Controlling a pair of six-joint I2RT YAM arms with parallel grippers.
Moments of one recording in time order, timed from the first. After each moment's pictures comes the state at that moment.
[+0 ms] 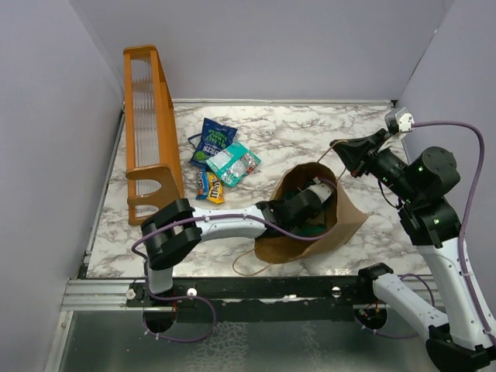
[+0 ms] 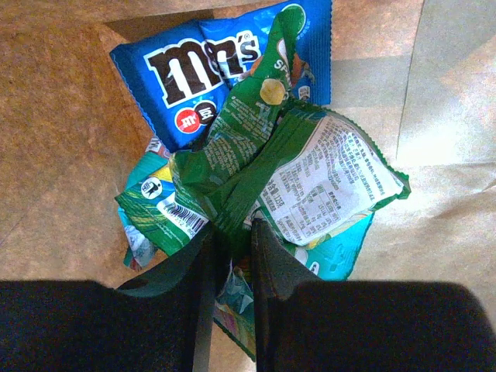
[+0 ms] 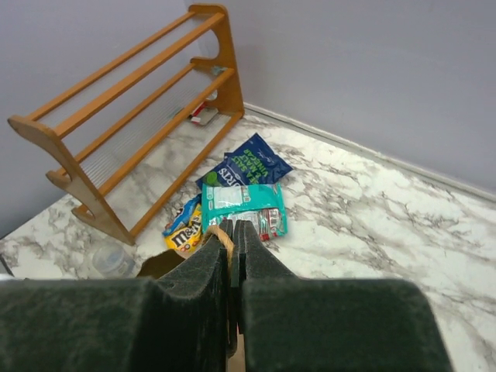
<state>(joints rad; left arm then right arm) -1.19 1.83 1.25 -0.10 -0.41 -0.14 0.29 0.78 1.12 -0.24 -0.44 0.13</state>
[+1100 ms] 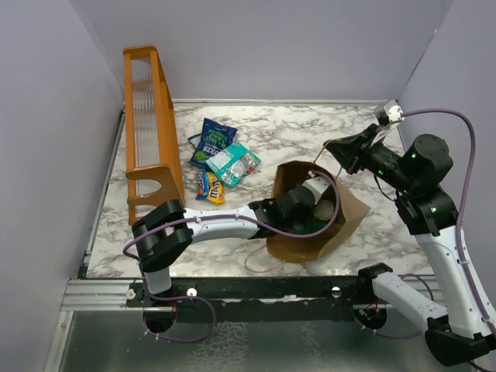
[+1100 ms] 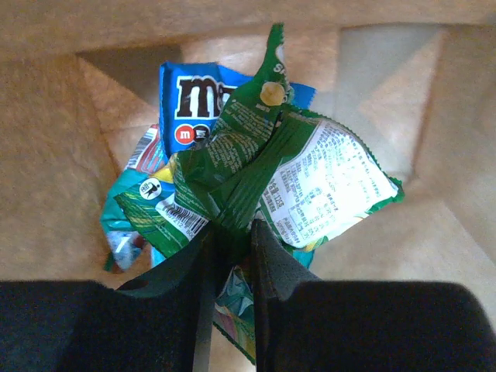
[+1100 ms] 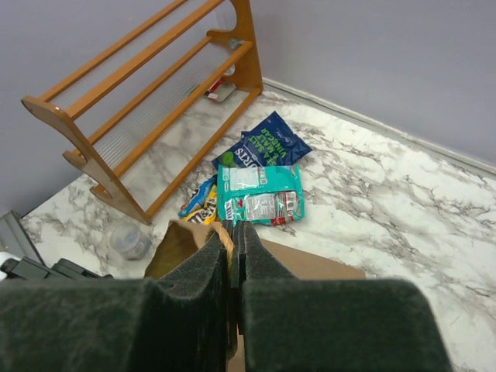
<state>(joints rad) -1.17 1.77 1.13 0.12 -0.32 -0.21 0.29 0.86 1.18 -0.31 -0.47 0.15</state>
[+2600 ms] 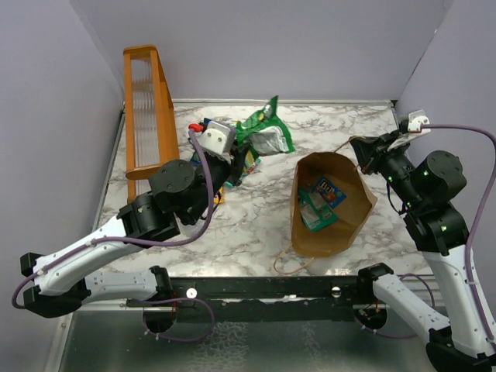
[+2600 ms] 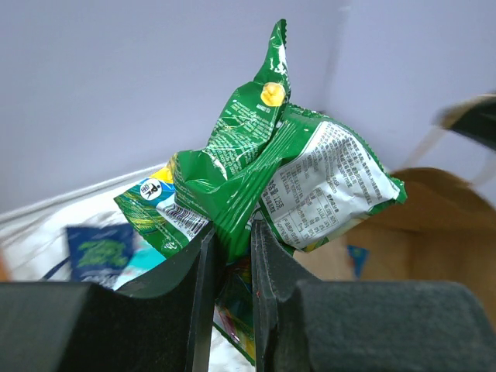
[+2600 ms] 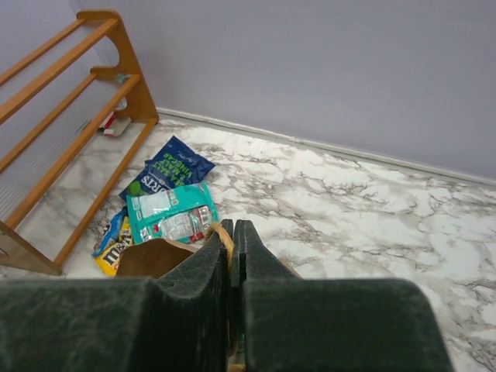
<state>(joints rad) -1.18 1.01 1.32 -0.22 -0.52 -0.01 0.29 0.76 1.15 -0.35 -0.13 0.09</state>
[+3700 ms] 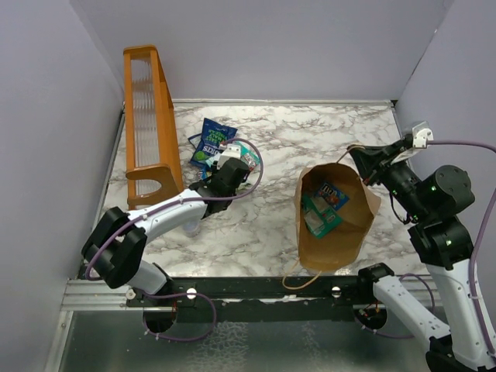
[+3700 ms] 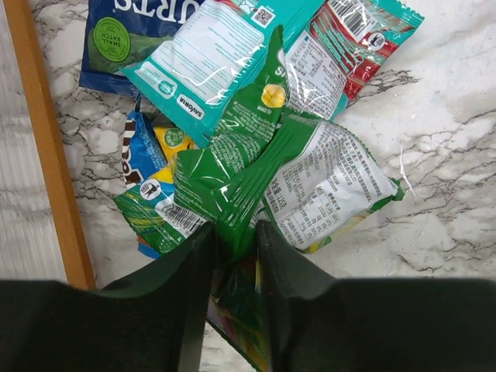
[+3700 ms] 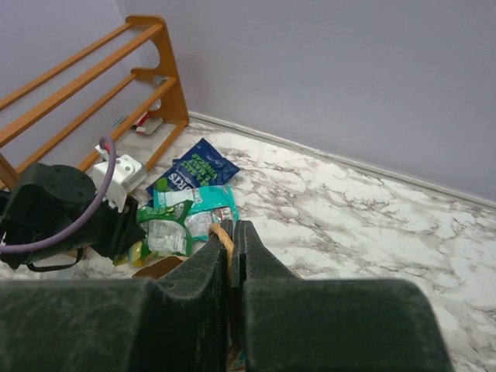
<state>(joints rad) -0.74 1.46 0.90 -0.22 -0.59 -0.35 0.29 0.68 1.11 -0.34 -0.23 0.08</state>
